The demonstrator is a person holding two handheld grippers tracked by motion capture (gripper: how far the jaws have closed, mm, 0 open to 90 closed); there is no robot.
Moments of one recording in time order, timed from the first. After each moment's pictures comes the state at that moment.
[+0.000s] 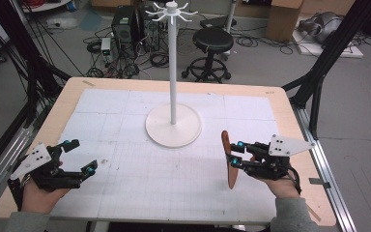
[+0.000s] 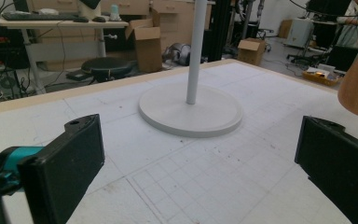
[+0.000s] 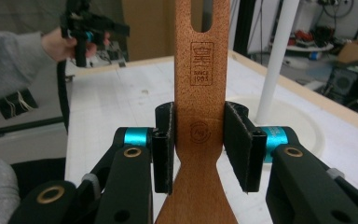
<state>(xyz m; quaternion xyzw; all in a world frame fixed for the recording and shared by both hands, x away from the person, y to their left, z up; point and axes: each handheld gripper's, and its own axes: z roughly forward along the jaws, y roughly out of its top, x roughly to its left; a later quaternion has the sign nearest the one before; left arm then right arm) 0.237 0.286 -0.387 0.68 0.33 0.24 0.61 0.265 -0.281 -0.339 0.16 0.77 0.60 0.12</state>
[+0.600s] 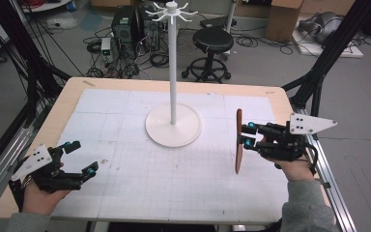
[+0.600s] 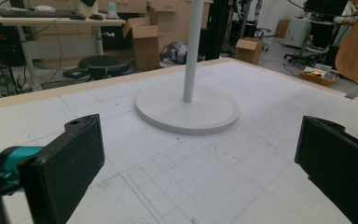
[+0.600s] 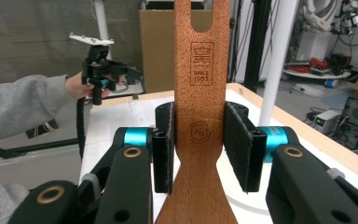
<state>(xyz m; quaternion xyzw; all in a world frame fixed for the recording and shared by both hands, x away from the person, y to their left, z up) 0.235 0.285 -0.389 0.68 0.33 0.23 0.62 0.289 -0.301 -0.290 0.14 0.75 0.64 0.11</state>
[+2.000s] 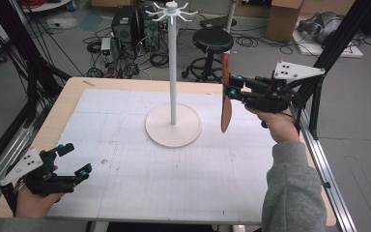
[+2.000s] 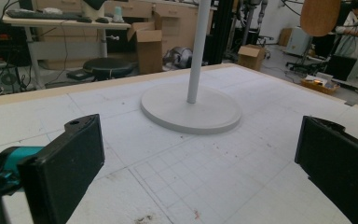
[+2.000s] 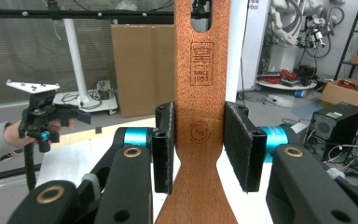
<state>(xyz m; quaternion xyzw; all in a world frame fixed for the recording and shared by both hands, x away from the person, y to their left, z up) 0.226 0.299 -0.391 0.67 0.34 0.23 0.62 0.356 -0.259 -0.220 0.17 0.73 0.65 0.14</state>
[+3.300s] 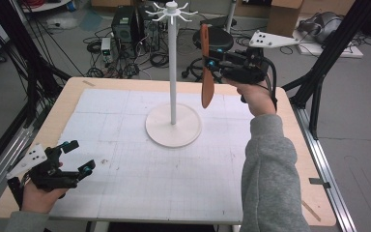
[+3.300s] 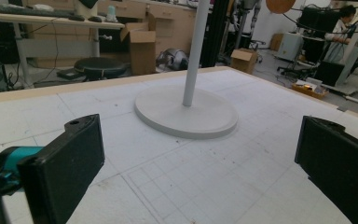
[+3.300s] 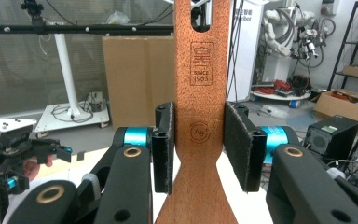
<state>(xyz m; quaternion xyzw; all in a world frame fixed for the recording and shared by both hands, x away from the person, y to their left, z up) 0.240 0.296 -0.396 0.66 0.34 0.22 0.63 0.405 -0.210 -0.189 0.17 0.72 0.66 0.15</state>
